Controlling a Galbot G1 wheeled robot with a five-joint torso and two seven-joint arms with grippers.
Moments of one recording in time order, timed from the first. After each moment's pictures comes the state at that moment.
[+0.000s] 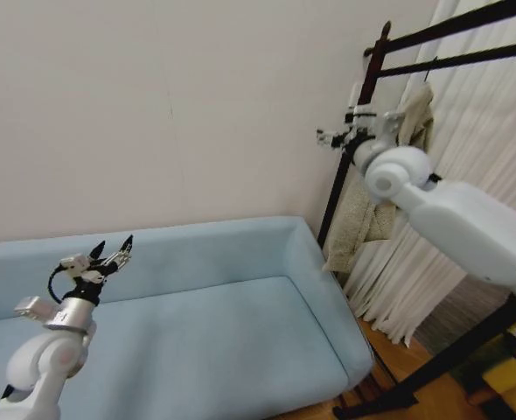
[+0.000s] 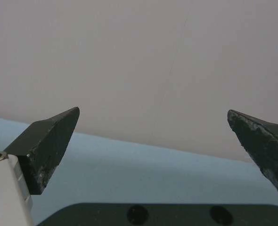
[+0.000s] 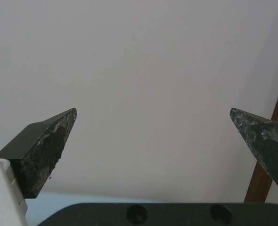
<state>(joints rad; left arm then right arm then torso) 1.35 -1.11 -0.90 -2.12 -0.81 0.11 -0.03 0.05 0.55 -0.27 1.83 1.27 -0.31 0.40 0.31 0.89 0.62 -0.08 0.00</state>
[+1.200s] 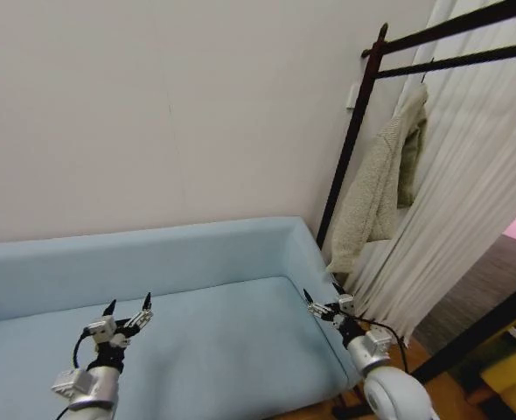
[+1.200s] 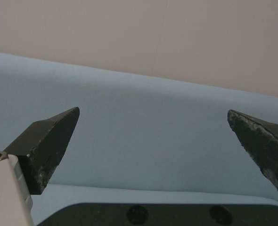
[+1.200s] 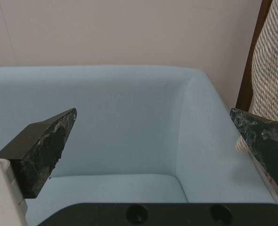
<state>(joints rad) 1.63 -1.40 -0.74 -2.30 -0.40 0.10 -0.06 -1.40 1.32 0.55 2.20 0.24 -0.23 -0.02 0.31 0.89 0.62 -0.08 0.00</state>
